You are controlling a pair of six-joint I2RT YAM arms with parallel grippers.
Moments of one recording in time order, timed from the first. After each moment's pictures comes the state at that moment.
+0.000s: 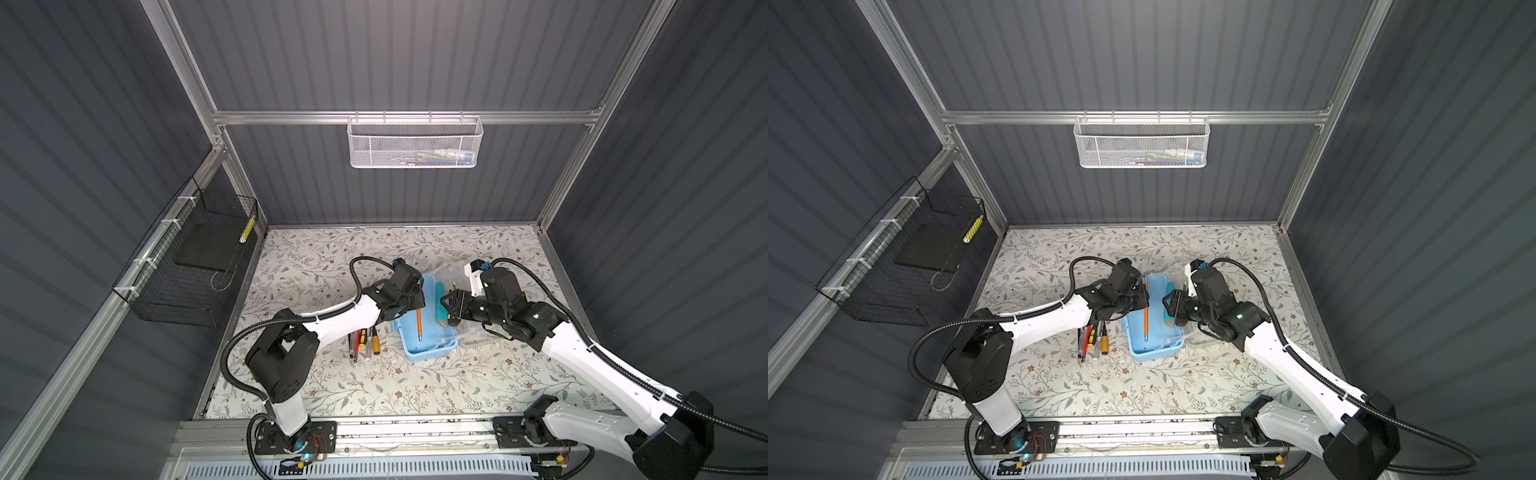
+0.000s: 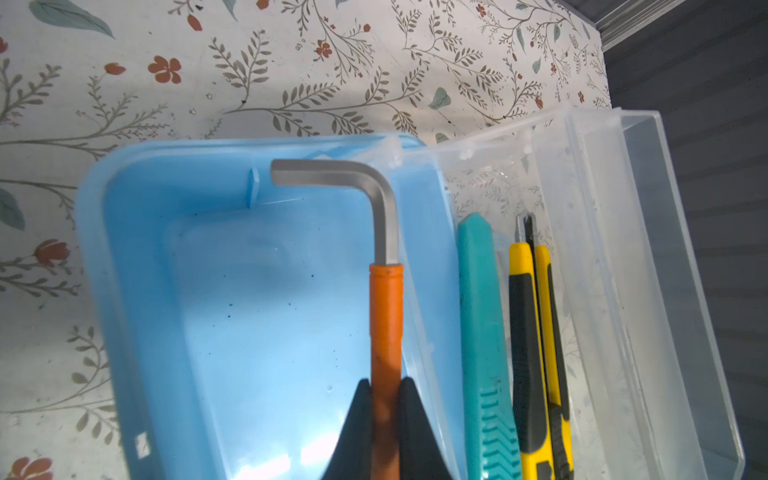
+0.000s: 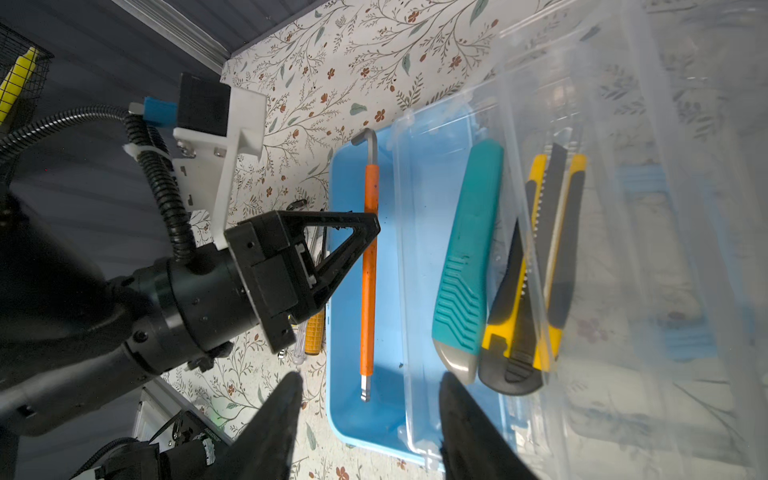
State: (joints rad) left arm -0.82 1.75 1.20 -0.23 -0.06 -0.82; right arm 0.59 1.10 0.91 -0.49 -0.12 0.67
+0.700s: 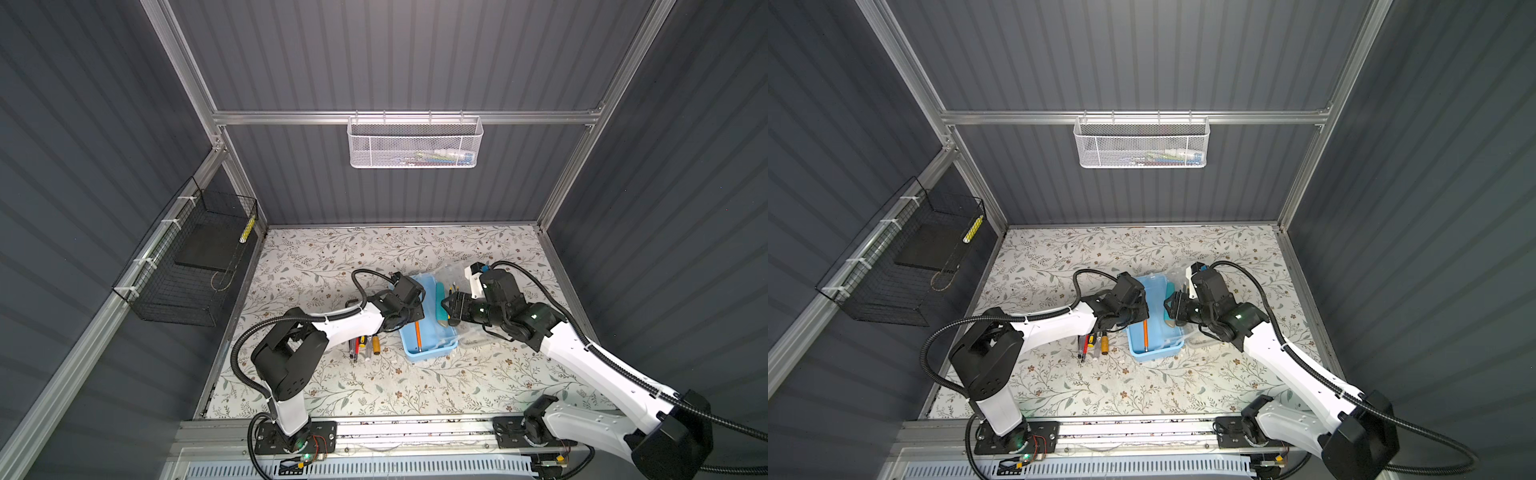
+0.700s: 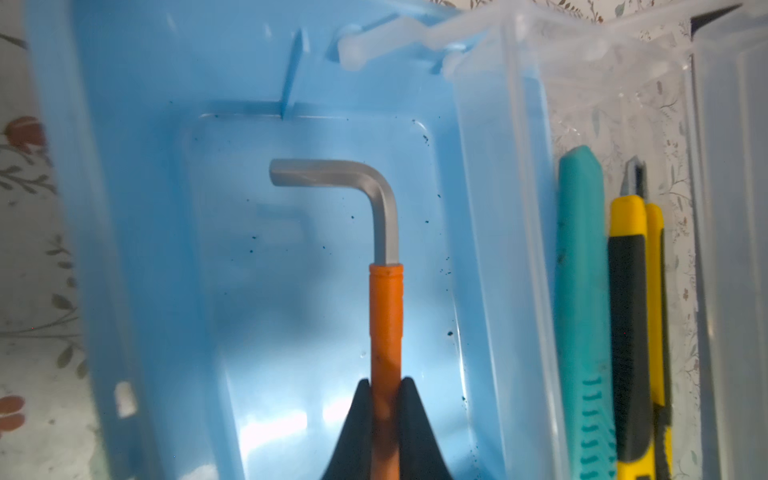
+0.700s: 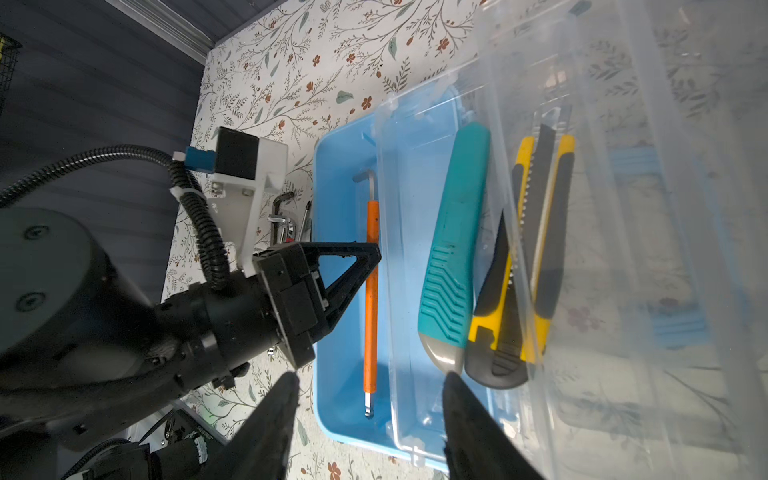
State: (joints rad) left arm -0.85 1.79 1.11 -0.21 -0.06 -0.91; right arm 0.58 1.11 0.89 -0.49 -0.13 0.67
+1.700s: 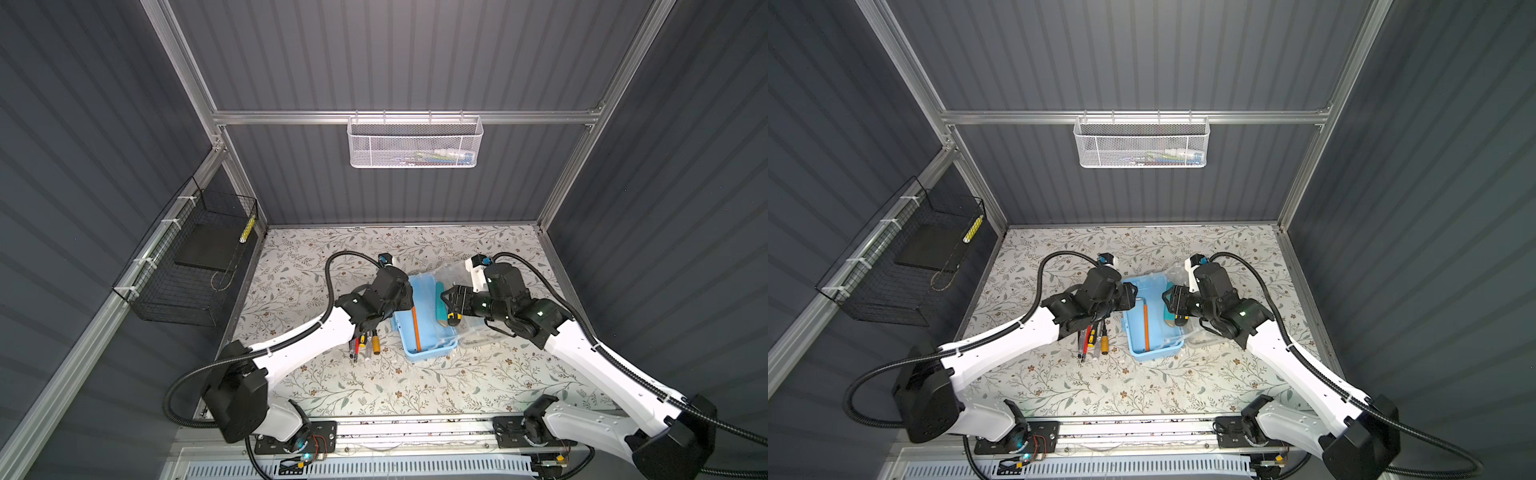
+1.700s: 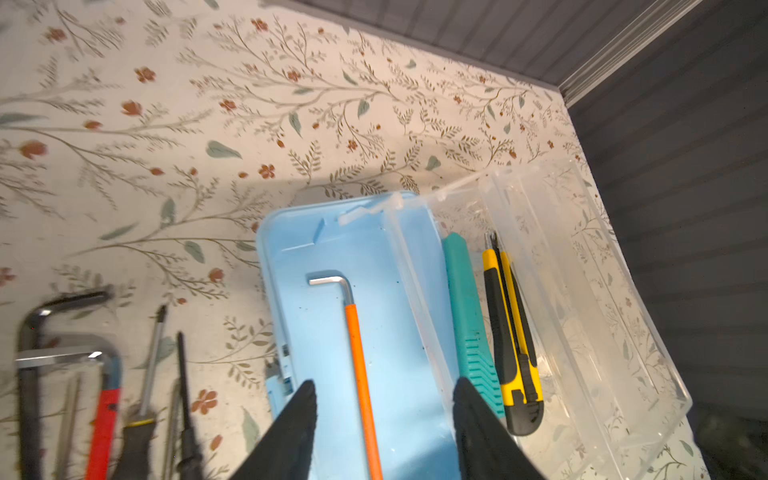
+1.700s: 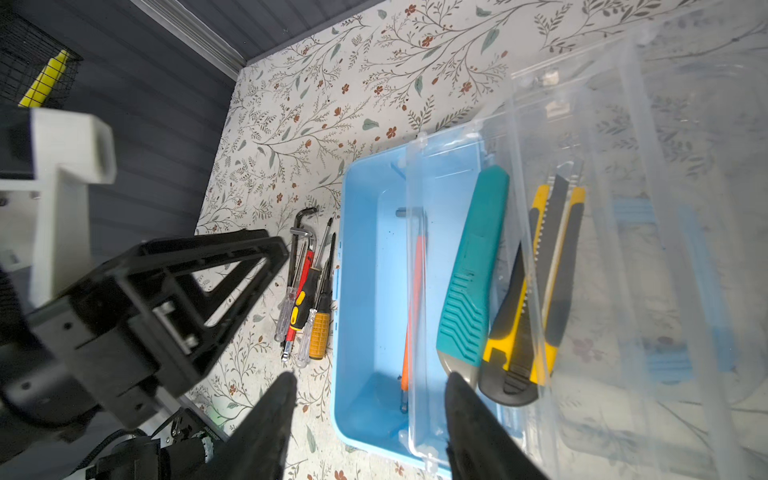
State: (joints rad) left arm -0.83 1.41 1.07 -0.34 -0.24 -0.69; right arm 0.58 1.10 0.96 -0.50 -0.14 0.62
